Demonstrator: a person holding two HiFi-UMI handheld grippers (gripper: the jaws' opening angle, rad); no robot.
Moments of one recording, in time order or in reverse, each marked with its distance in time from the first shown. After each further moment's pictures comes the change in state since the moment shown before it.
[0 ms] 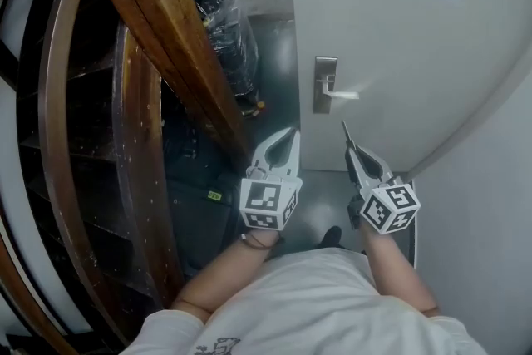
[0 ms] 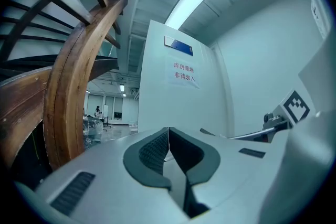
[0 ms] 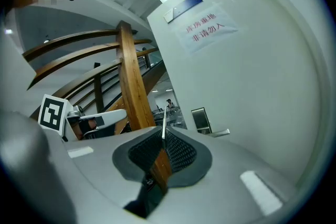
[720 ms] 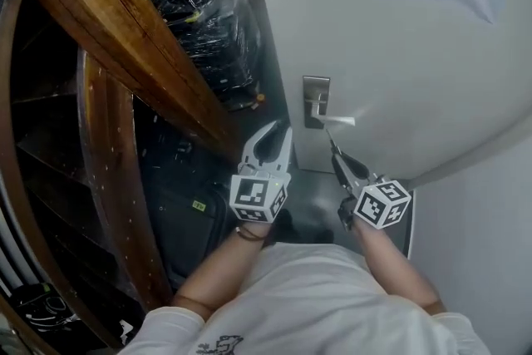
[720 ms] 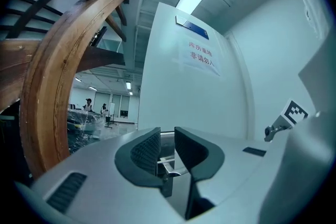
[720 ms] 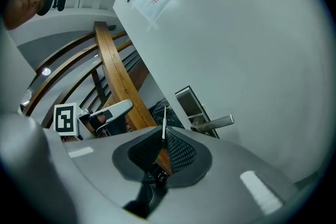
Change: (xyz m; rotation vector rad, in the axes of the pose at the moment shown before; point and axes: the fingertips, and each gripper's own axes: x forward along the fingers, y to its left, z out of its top) left arm 0.158 0.040 -0.042 -0.032 -0.008 0.076; right arm 0.110 -0.125 -0.030 0.206 0.160 0.163
